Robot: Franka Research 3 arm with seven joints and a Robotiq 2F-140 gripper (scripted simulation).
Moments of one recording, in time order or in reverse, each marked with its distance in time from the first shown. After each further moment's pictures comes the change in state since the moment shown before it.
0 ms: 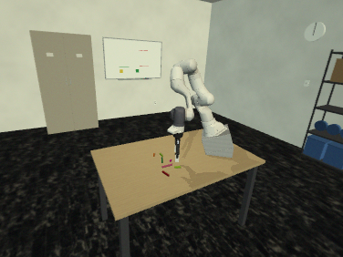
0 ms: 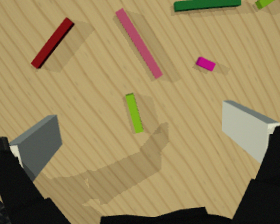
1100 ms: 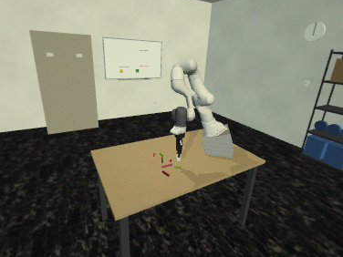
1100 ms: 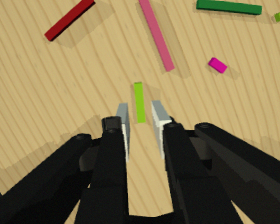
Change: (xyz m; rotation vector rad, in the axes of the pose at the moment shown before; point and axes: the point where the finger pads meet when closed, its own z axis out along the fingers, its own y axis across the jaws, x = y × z) arm -0.013 -0.007 0.000 0.005 -0.001 -0.165
